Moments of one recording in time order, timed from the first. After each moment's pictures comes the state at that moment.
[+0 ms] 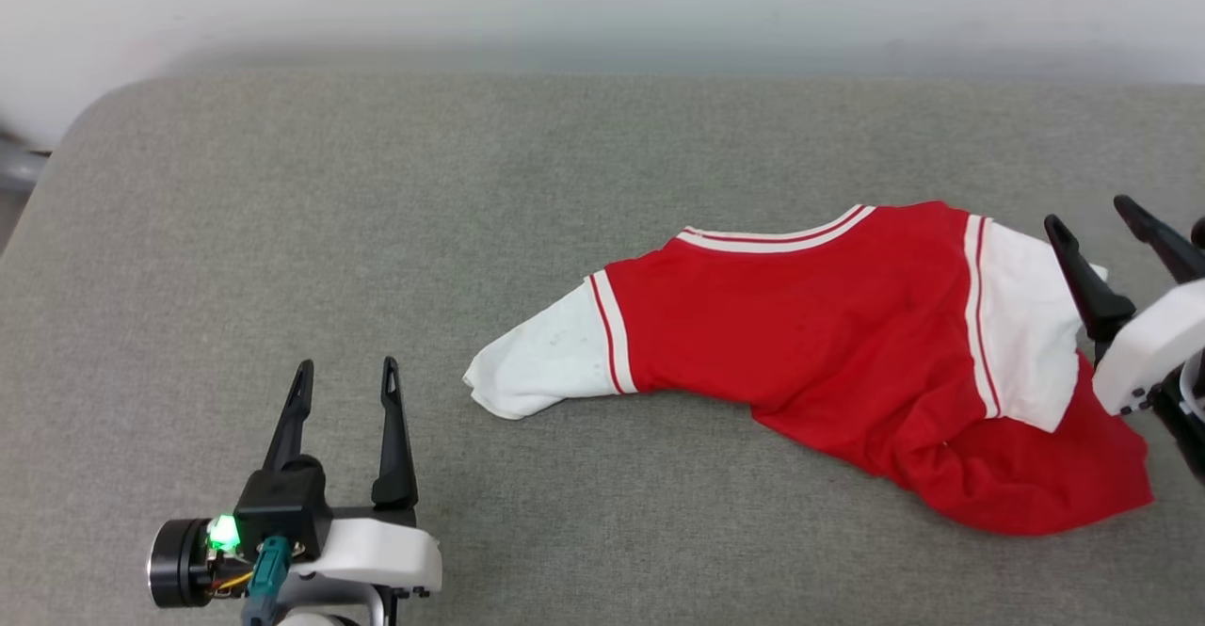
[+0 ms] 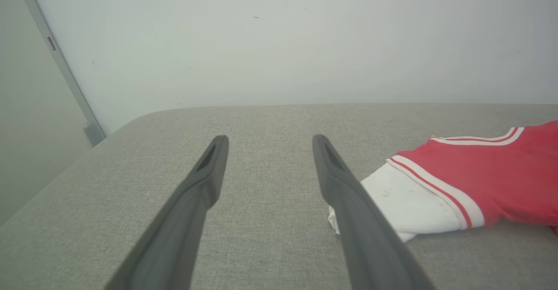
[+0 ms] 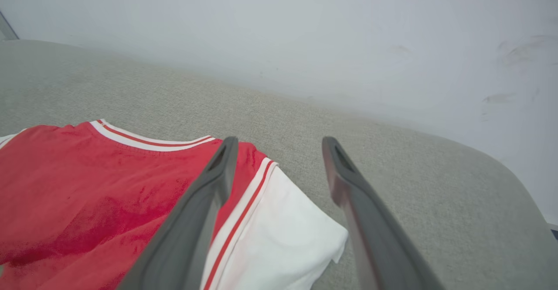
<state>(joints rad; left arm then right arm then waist) -0.04 0.06 -0.06 0.05 -0.04 0.12 -0.26 -0.69 -0.61 0.62 0.73 0.70 0.13 -0.26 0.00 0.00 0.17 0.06</state>
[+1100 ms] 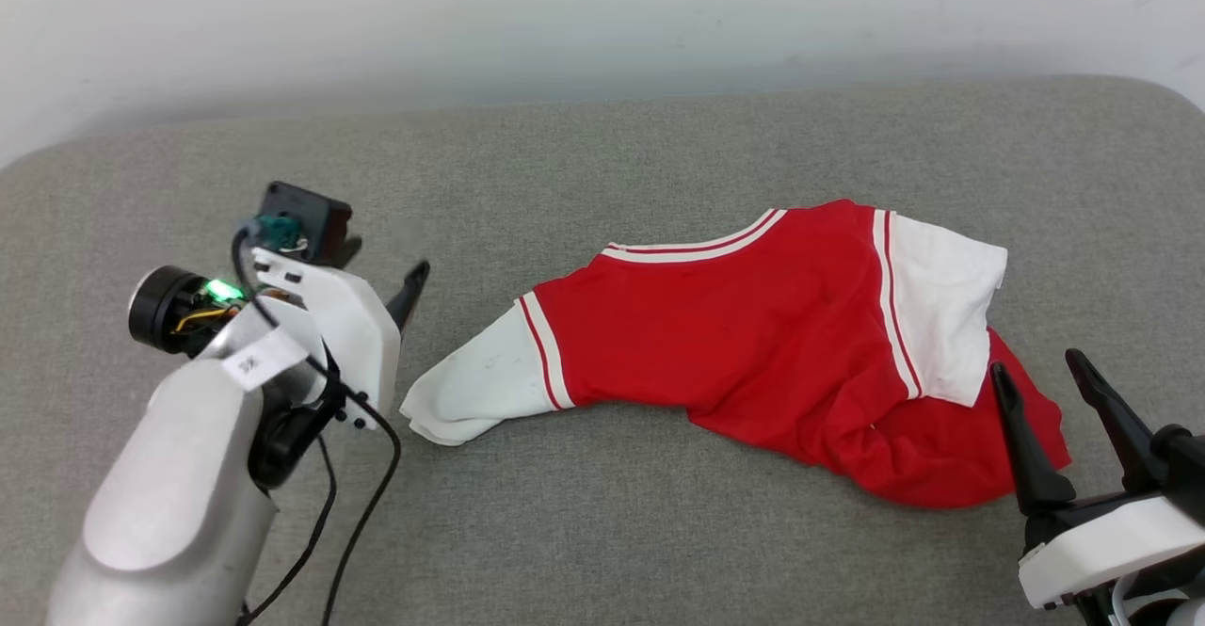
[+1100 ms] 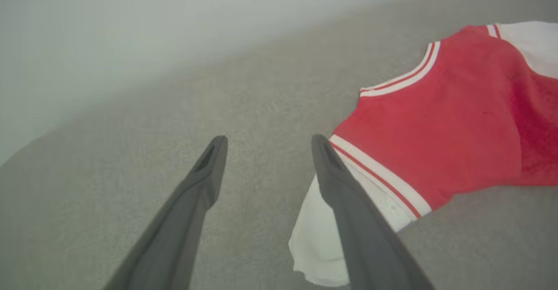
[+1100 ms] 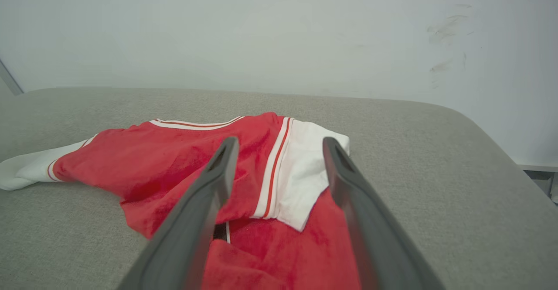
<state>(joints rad) -0.53 0.38 -0.30 0.28 -0.37 -0.13 0.38 0.00 -0.26 0.00 -0.02 0.27 0.13 -0.09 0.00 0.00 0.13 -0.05</state>
